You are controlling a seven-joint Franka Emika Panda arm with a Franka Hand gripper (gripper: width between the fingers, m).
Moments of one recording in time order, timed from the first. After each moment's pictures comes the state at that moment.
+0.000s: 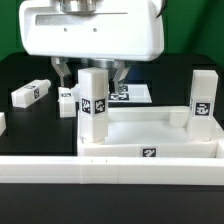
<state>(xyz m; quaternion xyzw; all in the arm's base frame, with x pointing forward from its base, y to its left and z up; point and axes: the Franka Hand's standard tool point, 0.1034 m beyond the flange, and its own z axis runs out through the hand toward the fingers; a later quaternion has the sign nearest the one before) 0.604 -0.058 0.109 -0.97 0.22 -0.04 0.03</state>
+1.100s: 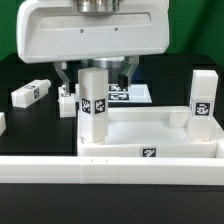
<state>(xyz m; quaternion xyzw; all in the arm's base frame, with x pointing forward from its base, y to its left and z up) 0.604 -0.051 0.108 -0.98 -0.19 -0.04 0.00</state>
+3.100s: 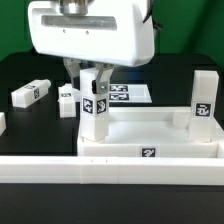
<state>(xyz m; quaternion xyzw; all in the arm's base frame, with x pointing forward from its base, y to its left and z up) 0.602 -0.061 0.106 -0.92 0.40 -0.03 0.04</state>
